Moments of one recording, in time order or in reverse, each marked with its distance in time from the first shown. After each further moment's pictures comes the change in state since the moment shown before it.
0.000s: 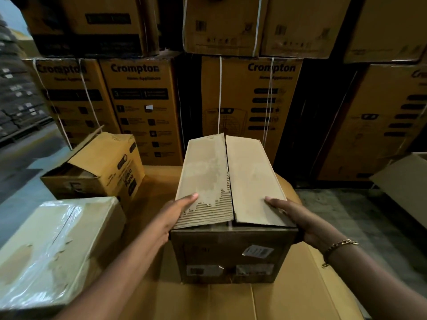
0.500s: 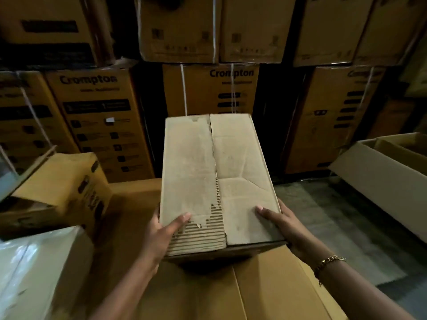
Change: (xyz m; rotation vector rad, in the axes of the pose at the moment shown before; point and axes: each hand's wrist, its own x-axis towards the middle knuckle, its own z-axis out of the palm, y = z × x) left_hand 0.001 -0.016 0.023 -0.045 0.021 0.305; right_hand -0.031 0.034 -0.005 0.194 0.142 -0.369
